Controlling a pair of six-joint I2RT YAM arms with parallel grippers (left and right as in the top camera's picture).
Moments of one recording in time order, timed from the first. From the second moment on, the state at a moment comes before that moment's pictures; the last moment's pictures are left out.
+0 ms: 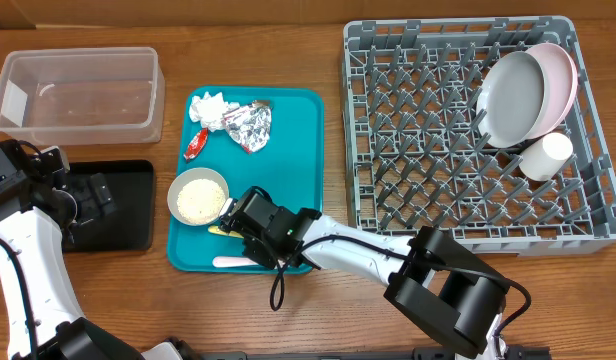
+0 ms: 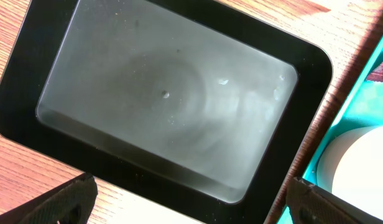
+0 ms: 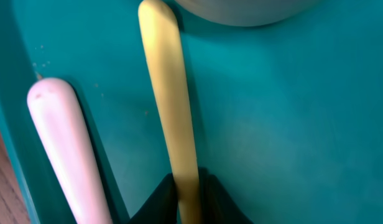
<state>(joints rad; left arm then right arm) 0.60 1.44 1.11 -0.84 0.05 0.13 1.00 2.00 1.23 -0.33 -0.05 -0.12</state>
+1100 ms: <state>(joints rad) 0.60 1.44 1.11 -0.84 0.05 0.13 0.91 1.59 1.26 -0.61 0.15 0.10</state>
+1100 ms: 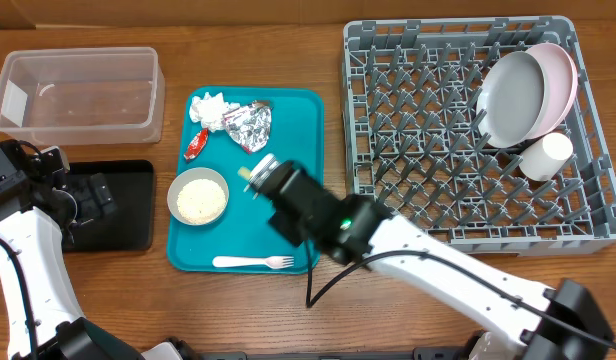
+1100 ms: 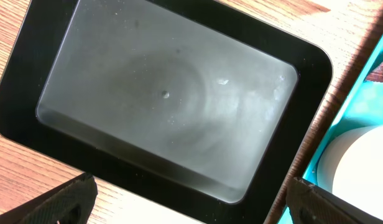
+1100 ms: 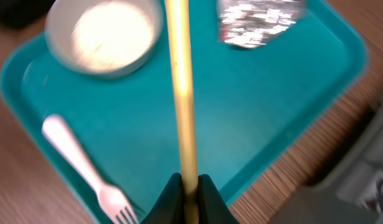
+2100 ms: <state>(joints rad) 0.60 1.44 1.11 -0.84 0.05 0.13 0.45 1.75 1.26 -0.53 0.11 0.32</state>
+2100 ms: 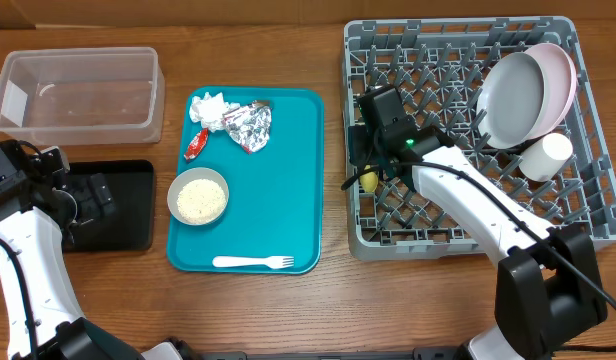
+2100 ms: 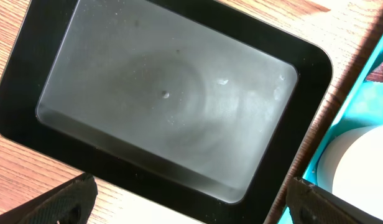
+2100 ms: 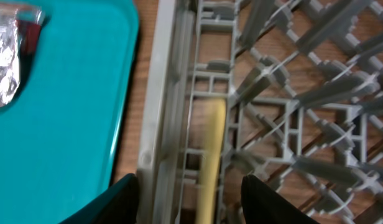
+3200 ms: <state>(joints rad) 0.60 1.44 1.11 -0.84 0.05 0.13 1.01 1.89 1.24 -0.54 -0.21 -0.28</state>
